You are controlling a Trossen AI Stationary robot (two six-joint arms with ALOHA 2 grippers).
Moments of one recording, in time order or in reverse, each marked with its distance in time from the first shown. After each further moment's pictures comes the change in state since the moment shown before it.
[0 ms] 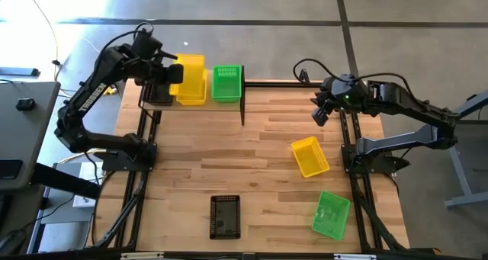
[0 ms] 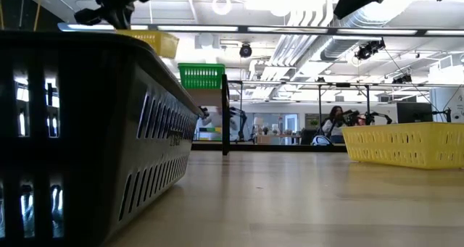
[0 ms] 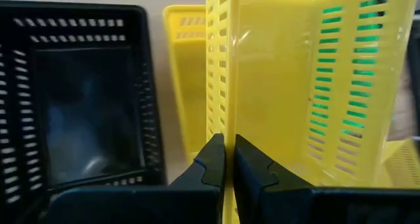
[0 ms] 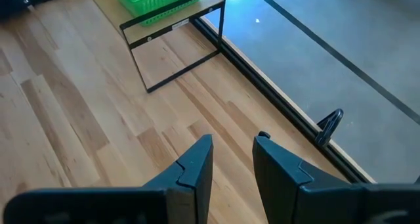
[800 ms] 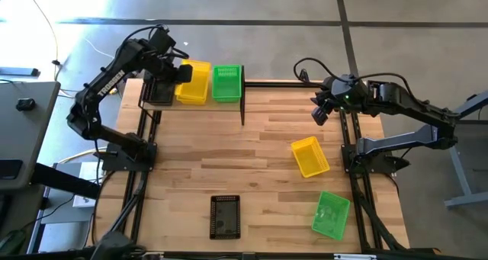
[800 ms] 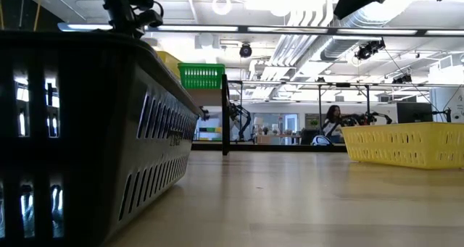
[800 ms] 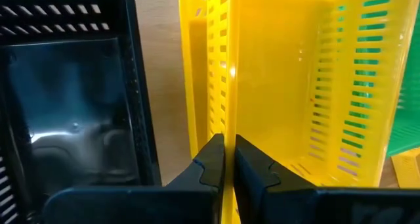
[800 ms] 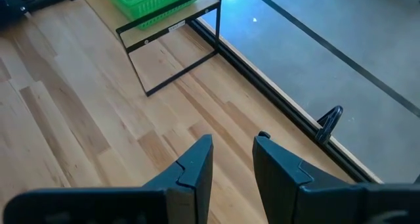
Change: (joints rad) left arm 0.052 0.173 0.000 -0.004 0.058 0.059; right arm 0.000 0.000 0.000 0.000 0.009 0.035
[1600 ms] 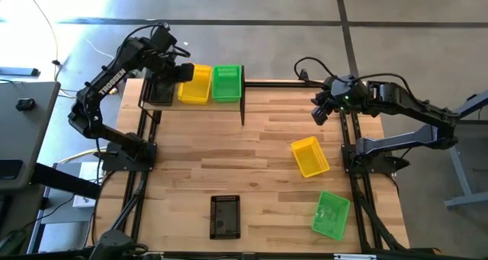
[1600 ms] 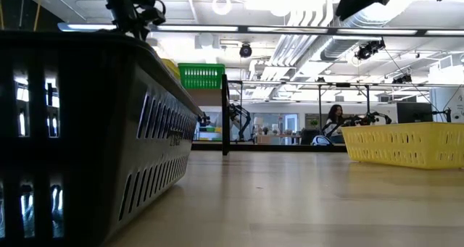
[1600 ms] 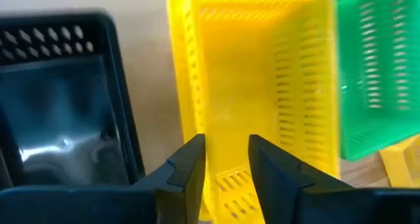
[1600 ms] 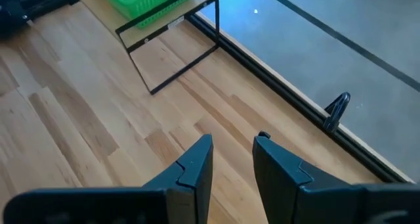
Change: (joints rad) left arm 0.000 0.015 0.034 0.015 0.024 0.035; right arm 0.007 0.000 0.000 -0.024 -0.013 0.077
